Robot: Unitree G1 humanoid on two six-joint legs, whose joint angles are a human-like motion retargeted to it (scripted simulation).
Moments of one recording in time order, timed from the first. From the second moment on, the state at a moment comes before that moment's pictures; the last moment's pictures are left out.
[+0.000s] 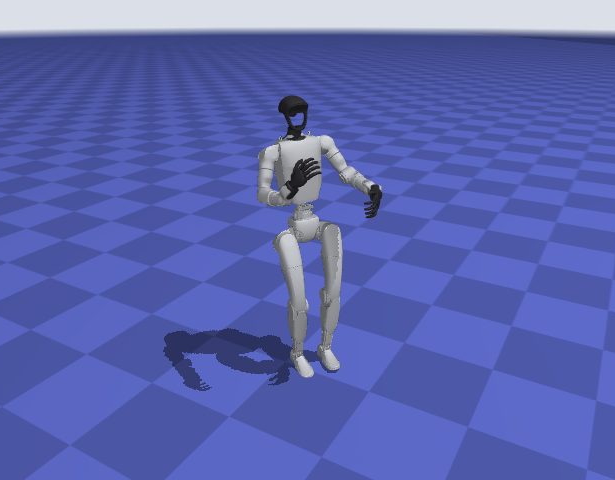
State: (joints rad) left arm -0.55 0.35 -0.10 0.82 -0.26 -0.08 -0.68; right arm -0.30 -0.39 0.17 0.14 0.36 -0.76 0.26; waist 0.04 0.02 -0.03; left_leg -0.27 -0.16 -0.05 0.39 -0.13 0.11; right_leg -0.30 -0.01 -0.07 0.52 -0.10 0.16
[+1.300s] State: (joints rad) left arm -0.59 0.24 0.08 -0.18 -0.35 -0.55 0.55; right arm -1.11 -0.39 0.44 0.08 -0.01 -0.98 -0.49; waist 0.38 -0.07 -0.03; left_leg -0.56 0.27 -0.03 0.71 -0.28 -0.10; right_leg 0.11 -0.15 -0.33 0.36 -0.26 0.14
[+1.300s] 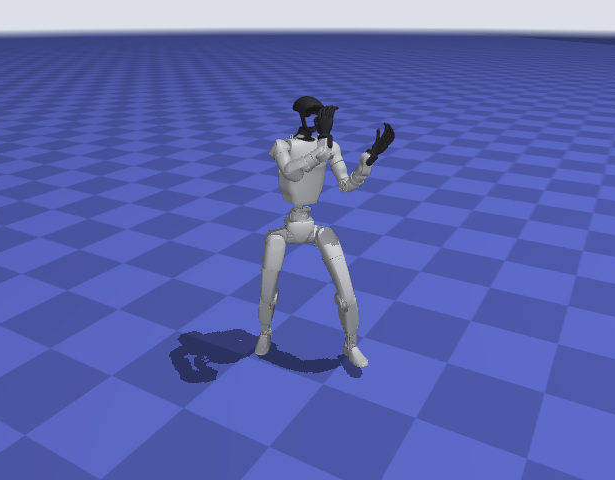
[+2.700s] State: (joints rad) left arm -0.47 0.26 -0.39 0.42 -0.03 -0.42 -0.55; right arm -0.27 -0.70 -0.18 1.70 -0.67 -0.35 -0.28; waist -0.14 0.08 0.14; left_leg -0.87 0.25 -0.36 0.70 -0.35 0.22; right_leg -1.09 -0.85 -0.19 1.08 0.09 -0.26
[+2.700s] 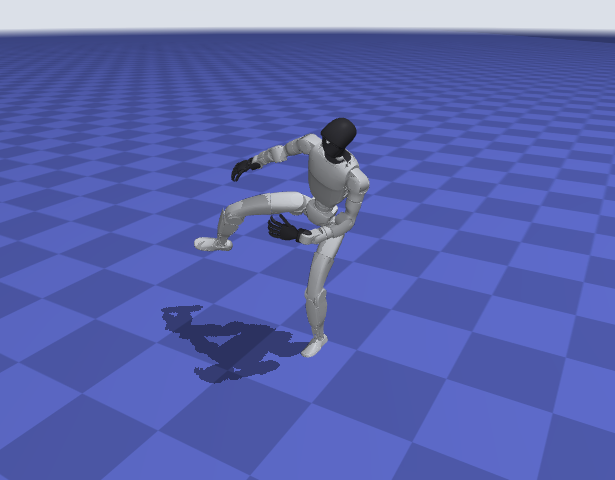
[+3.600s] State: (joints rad) left arm -0.45 0.16 -0.18 1.06 0.25 -0.75 -0.38; right arm -0.53 -0.48 -0.26 1.70 -0.34 -0.35 -0.06; waist -0.09 -0.04 0.18; left_leg -0.35 0.16 0.18 0.38 -0.40 -0.23; right_leg -1.00 -0.50 -0.15 0.66 -0.08 0.01
